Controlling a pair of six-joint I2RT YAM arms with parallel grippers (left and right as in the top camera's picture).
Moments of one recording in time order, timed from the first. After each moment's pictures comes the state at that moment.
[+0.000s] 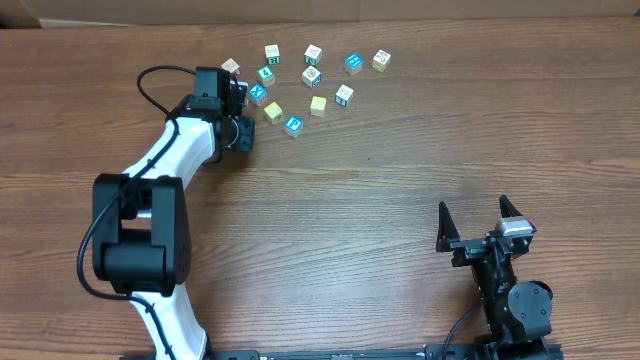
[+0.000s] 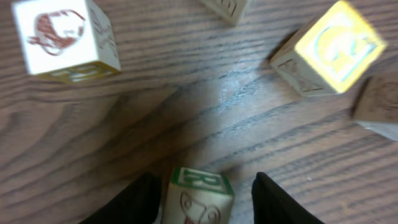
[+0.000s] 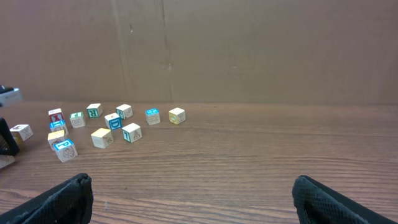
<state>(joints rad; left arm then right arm) -0.09 2.03 1.35 -0.44 0.05 0.03 0.18 0.02 0.02 -0.03 0.06 0.04</state>
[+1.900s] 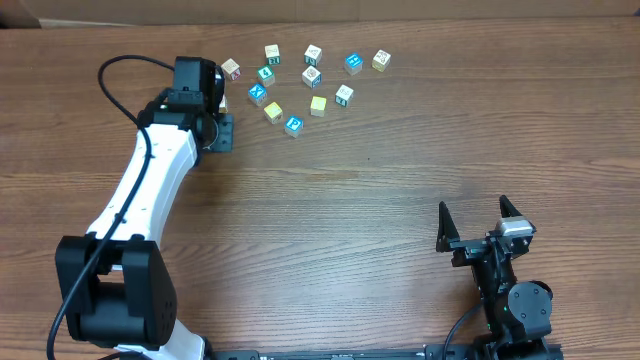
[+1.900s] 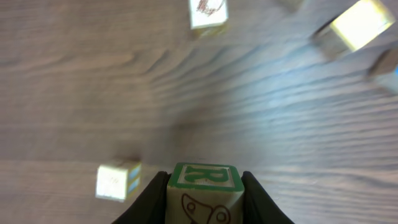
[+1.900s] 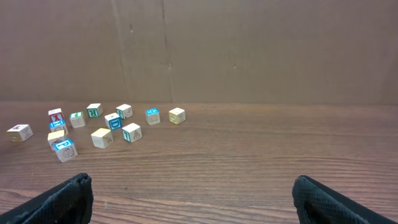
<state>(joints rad) -0.09 1.76 1.36 -0.75 -0.19 -0.03 0.18 0.02 0.02 -0.03 0.06 0.04</state>
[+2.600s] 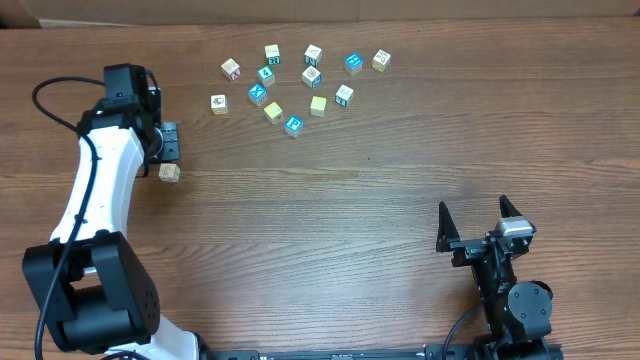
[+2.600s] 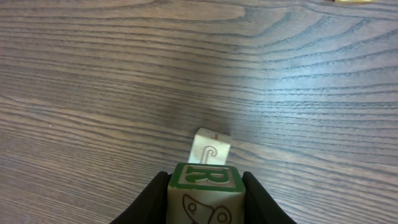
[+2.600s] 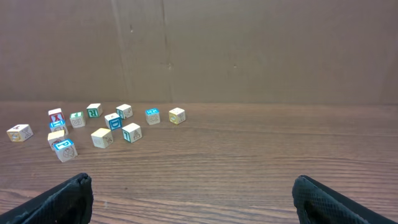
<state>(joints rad) 0.16 1.76 1.36 -0.81 -0.15 0.04 0.18 0.02 0.02 -0.02 0.06 0.04</state>
